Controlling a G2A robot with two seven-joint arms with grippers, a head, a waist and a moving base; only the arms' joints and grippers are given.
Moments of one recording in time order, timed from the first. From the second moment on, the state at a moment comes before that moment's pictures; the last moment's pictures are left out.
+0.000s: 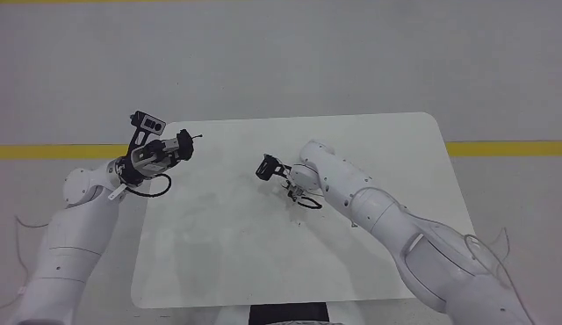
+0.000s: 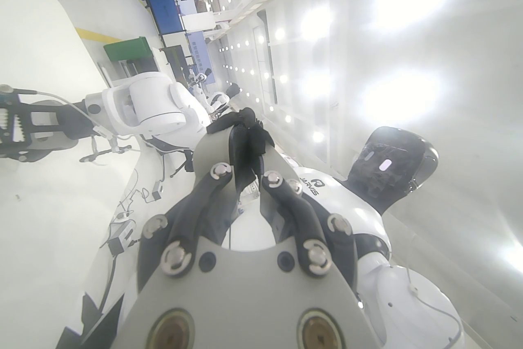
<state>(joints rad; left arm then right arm) 1.25 -0.97 -1.41 -1.26 -1.01 -0.34 -1.39 -0.70 -1.51 0.48 -0.89 -0.97 -0.31 1.14</state>
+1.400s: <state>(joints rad) 1.25 -0.97 -1.41 -1.26 -1.01 -0.34 -1.39 -0.71 -1.51 0.53 -0.91 -0.97 -0.34 1.18</state>
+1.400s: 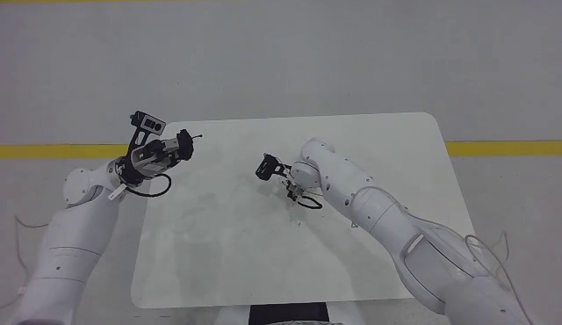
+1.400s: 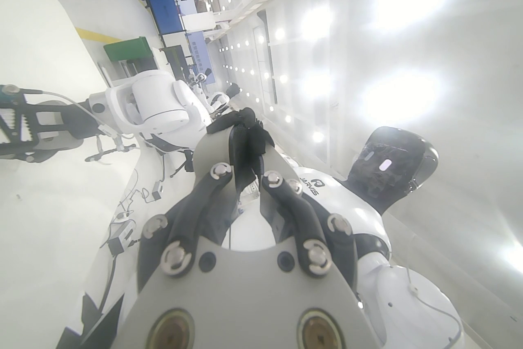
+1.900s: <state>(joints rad) 1.25 -0.97 -1.41 -1.26 -1.01 -0.34 -1.39 -0.69 -1.54 0.50 -0.83 -0.97 -0.34 1.17</state>
